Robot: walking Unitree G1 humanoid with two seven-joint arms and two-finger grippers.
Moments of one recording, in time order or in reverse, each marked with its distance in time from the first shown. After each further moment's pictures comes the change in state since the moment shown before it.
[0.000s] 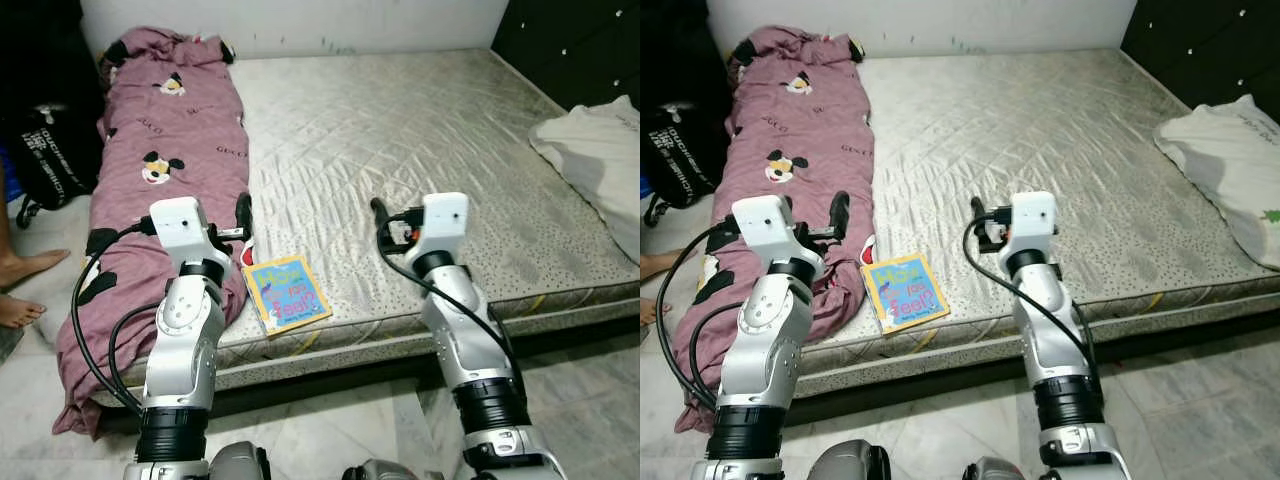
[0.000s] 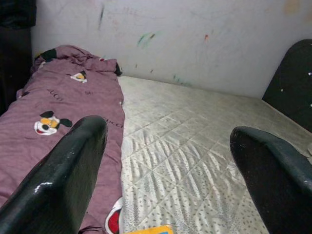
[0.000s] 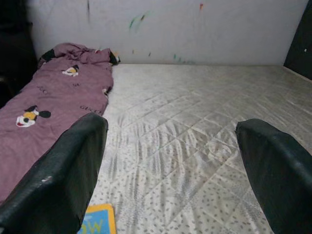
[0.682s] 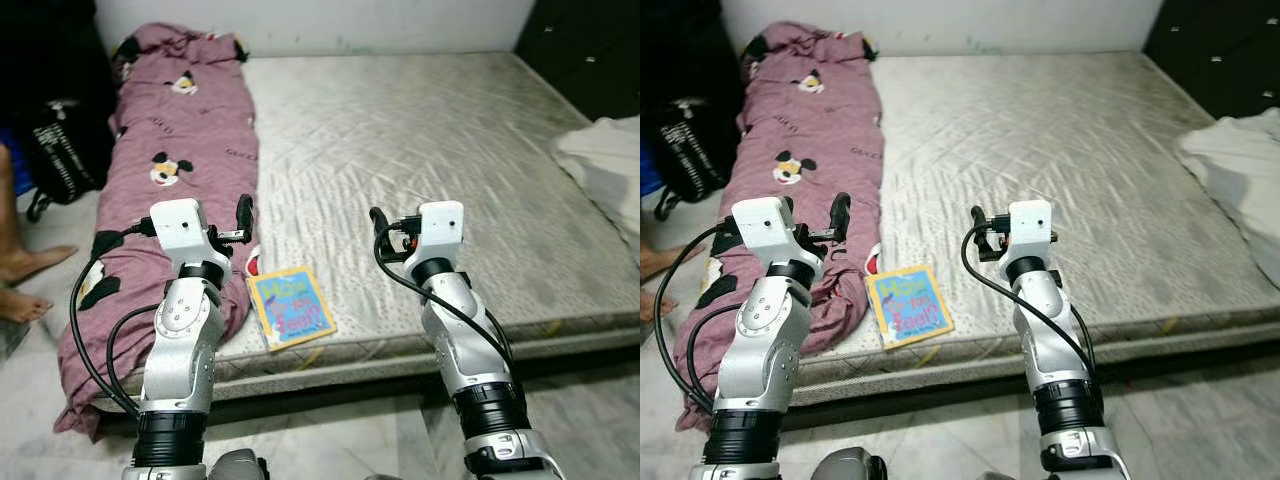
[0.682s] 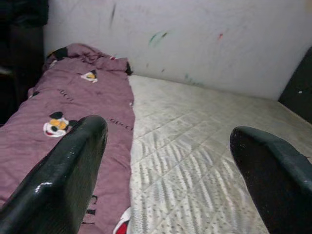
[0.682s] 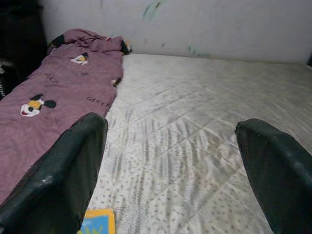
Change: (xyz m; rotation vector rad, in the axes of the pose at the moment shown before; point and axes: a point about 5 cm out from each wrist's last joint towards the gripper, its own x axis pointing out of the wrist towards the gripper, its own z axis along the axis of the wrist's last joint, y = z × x) left arm -0.002 0.001 0.001 0.008 0.005 -0.005; right arm -0.002 0.000 -0.008 -0.025 0.024 -0.001
